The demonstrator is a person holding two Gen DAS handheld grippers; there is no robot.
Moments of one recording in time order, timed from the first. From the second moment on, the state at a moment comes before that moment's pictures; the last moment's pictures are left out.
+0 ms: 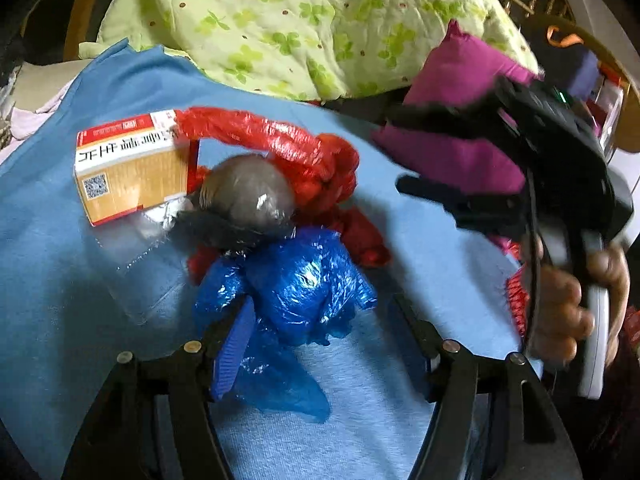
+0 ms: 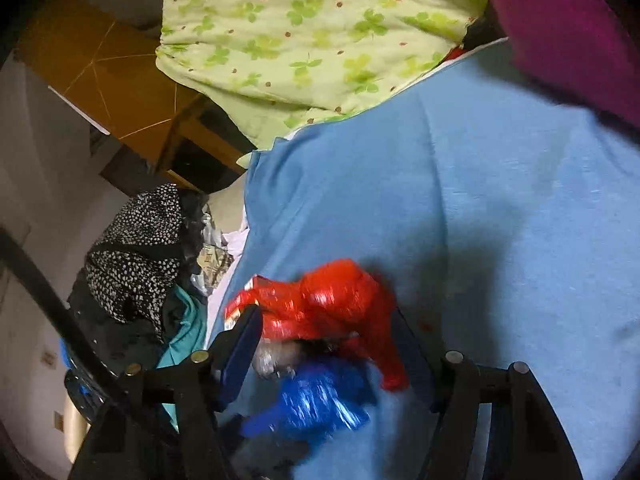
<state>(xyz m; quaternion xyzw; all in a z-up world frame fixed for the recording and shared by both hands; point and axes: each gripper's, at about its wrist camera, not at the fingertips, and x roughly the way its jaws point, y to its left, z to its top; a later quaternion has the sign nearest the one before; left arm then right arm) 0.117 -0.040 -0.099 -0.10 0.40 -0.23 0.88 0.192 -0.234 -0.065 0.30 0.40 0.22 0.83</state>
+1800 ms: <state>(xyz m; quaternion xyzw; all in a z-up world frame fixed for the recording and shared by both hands) -0.005 -0.112 0.073 0.04 0.24 -0.16 0.96 -0.001 -0.386 0.061 0.19 0.14 0.07 0.97</state>
